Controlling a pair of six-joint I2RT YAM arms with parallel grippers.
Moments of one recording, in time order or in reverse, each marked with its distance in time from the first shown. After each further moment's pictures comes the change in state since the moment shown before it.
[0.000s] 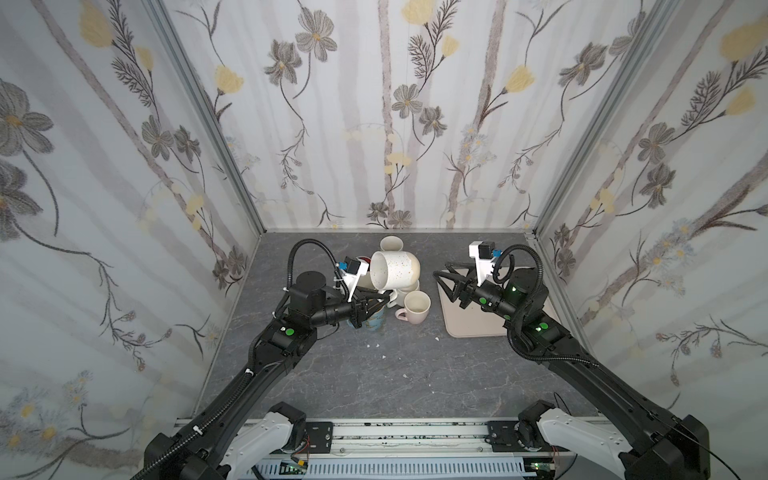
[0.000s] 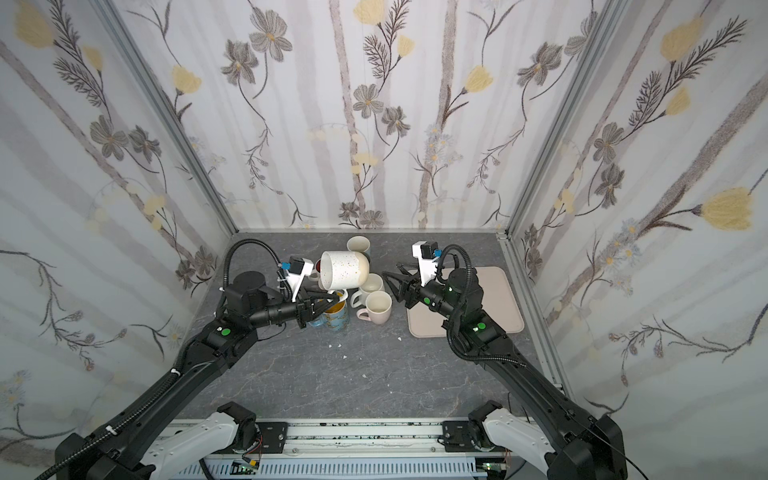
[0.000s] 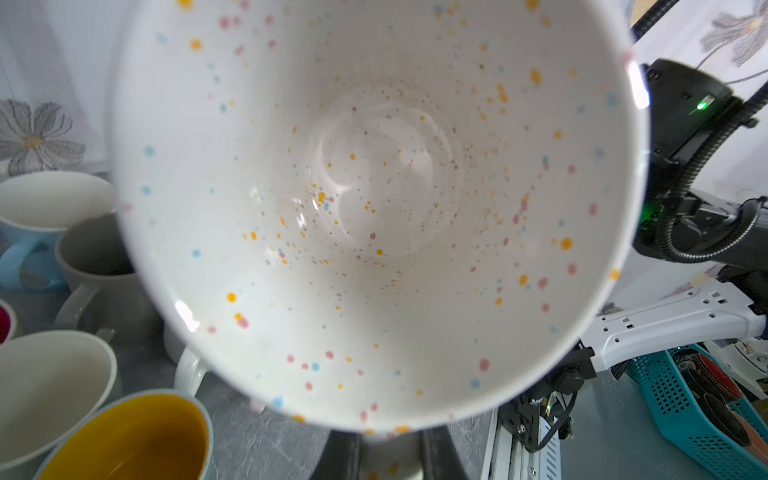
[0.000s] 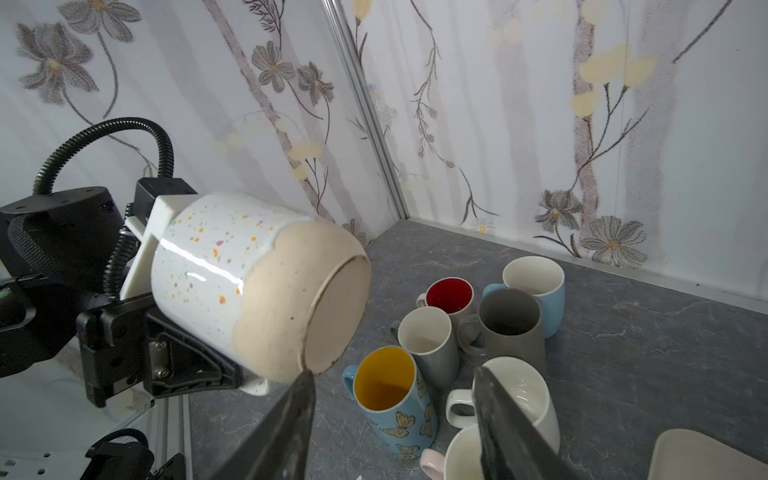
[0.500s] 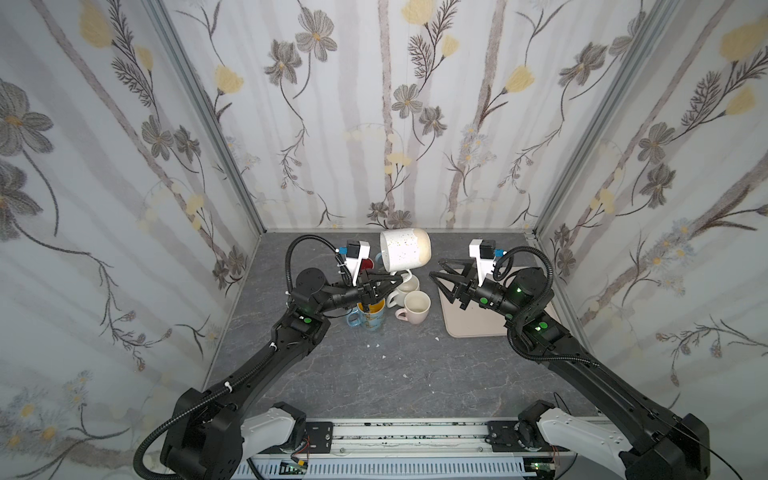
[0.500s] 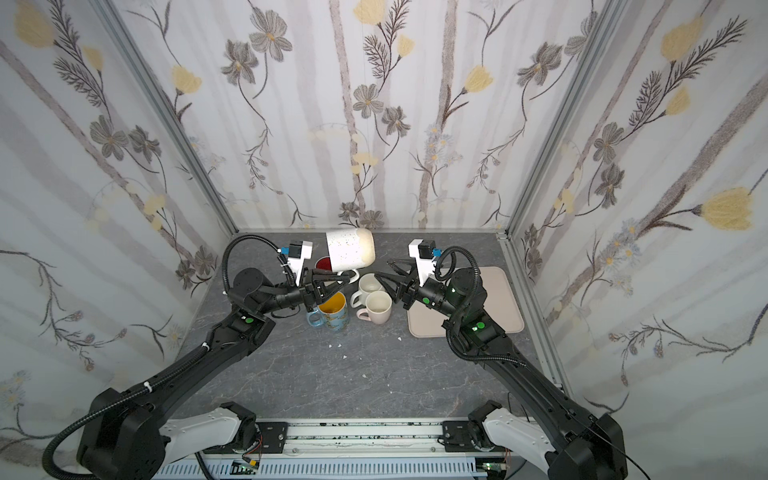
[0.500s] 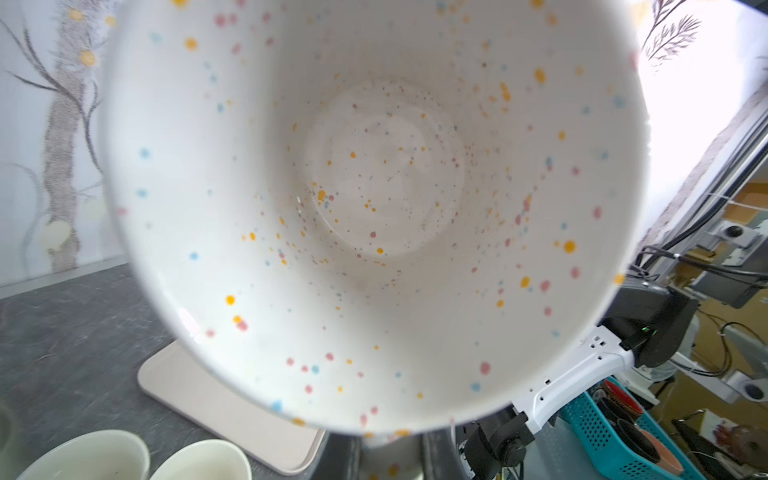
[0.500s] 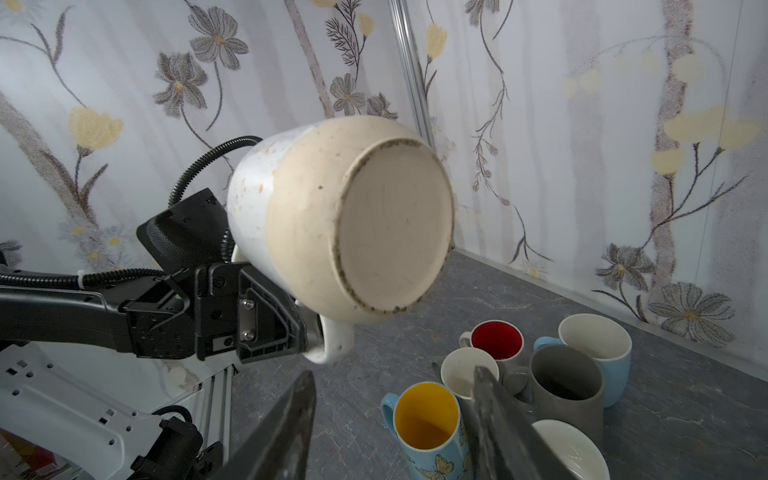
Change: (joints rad) left arm 0.000 0.171 -0.025 0.667 0.141 -0.278; right arm 0.019 0.008 0.017 0.124 -0.116 -0.001
